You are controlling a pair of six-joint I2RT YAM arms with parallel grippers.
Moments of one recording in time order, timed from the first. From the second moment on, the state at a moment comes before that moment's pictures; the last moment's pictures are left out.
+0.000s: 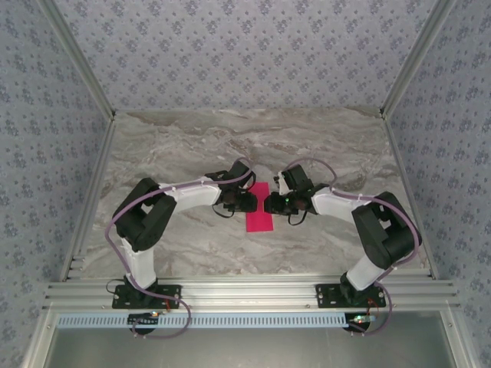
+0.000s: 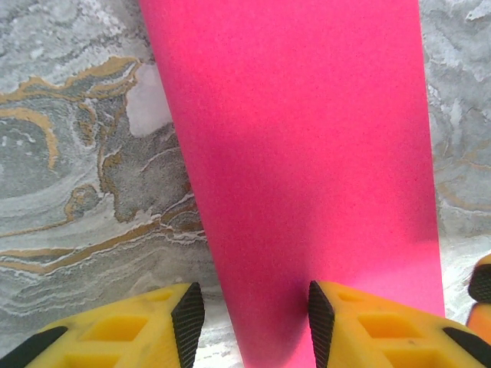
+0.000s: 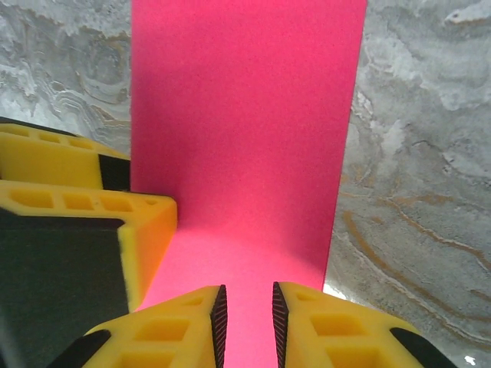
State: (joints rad) left arm -0.78 1.89 1.16 -0.41 0.11 -0.64; right arm 0.53 1.61 0.79 -0.19 -0.38 0.53
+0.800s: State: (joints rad) left arm -0.78 1.89 1.16 -0.41 0.11 -0.64; right arm 0.53 1.68 0.83 -0.26 -0.36 0.52
